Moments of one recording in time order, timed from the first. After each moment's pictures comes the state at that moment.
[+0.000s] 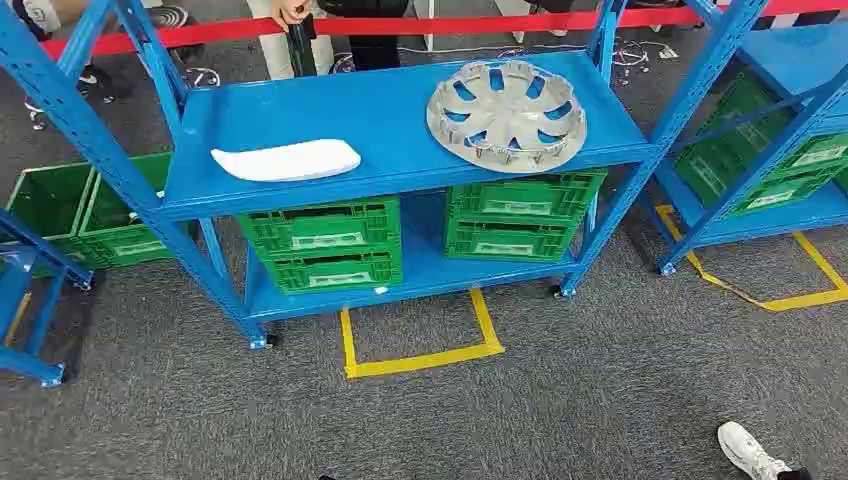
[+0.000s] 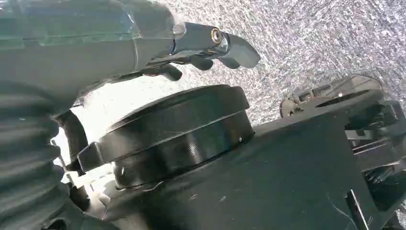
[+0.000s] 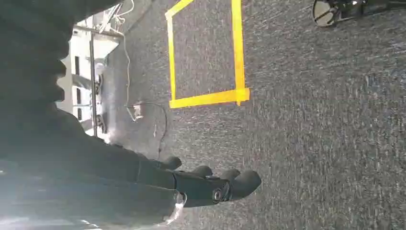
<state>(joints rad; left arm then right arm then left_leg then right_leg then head) -0.14 -0.05 -0.95 -0.24 0.52 0.19 0.30 -0.16 0.06 -1.27 -0.09 1.55 -0.11 0.16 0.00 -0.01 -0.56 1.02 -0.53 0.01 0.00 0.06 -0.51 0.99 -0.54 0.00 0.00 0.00</state>
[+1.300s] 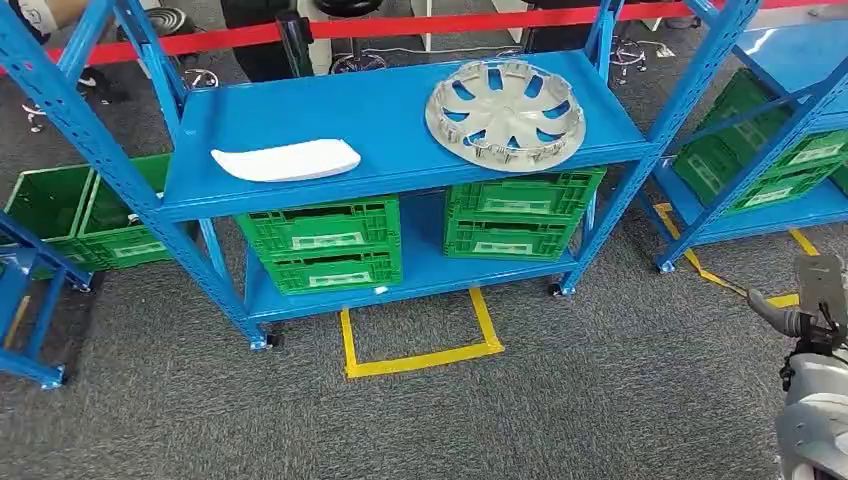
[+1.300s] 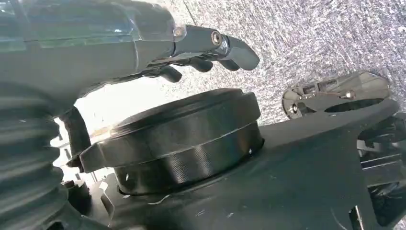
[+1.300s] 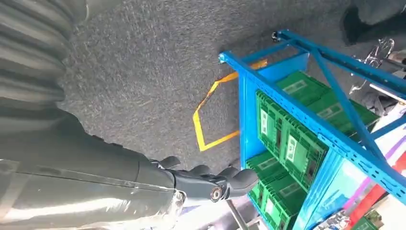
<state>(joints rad) -0.13 -0.04 -0.96 -0.23 0.67 0.21 0.26 -0.86 -0.45 -1.44 -0.05 1.57 -0.18 -0.60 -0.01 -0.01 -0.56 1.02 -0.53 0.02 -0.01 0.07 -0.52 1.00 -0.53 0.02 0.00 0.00</state>
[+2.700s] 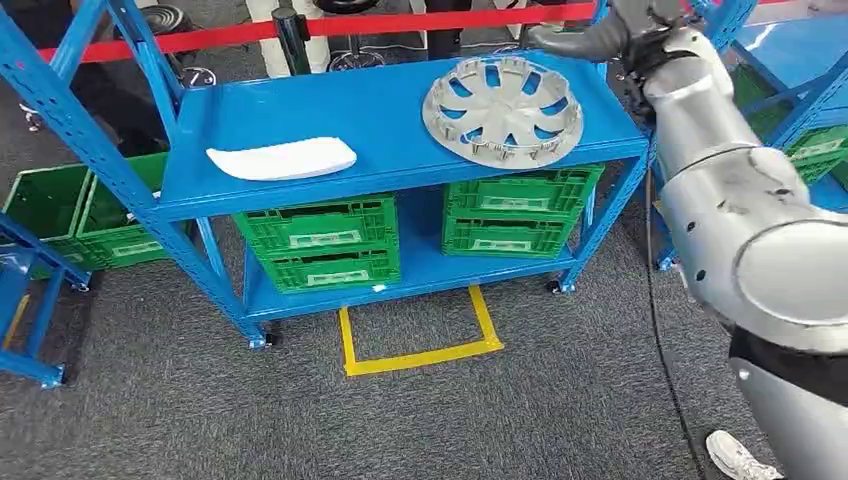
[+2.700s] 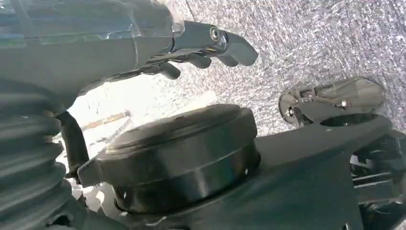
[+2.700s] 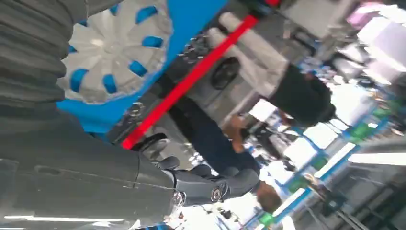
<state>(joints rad) -0.13 -0.02 -0.96 -0.23 0.72 0.18 0.22 -1.55 0.07 -0.83 0.00 1.57 0.11 -0.62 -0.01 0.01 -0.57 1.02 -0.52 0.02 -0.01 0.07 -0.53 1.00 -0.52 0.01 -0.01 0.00</state>
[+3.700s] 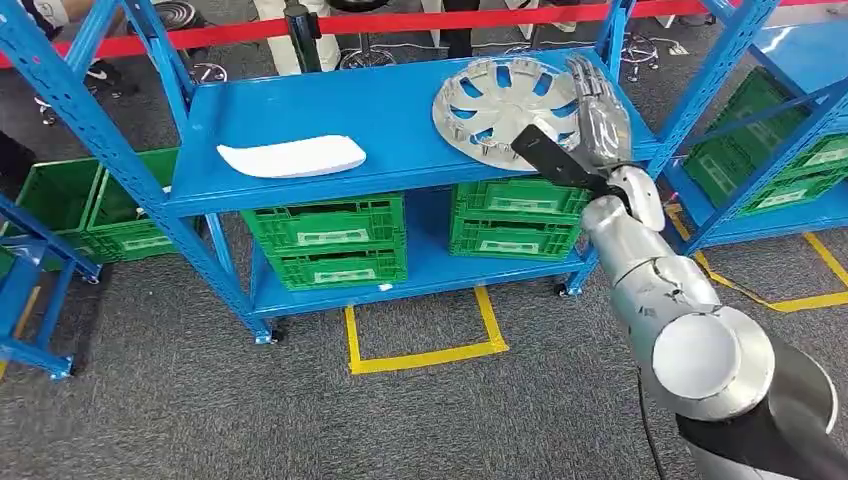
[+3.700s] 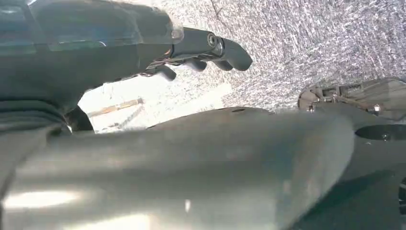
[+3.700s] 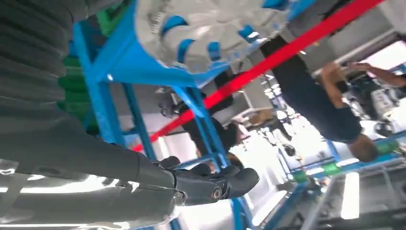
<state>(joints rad) -0.11 -0.02 -0.96 -0.22 0.76 0.21 0.25 -1.22 0.05 -0.58 -0.01 1.57 -0.48 -0.56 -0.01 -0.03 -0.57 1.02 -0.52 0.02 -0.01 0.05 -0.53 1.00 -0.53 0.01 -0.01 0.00</state>
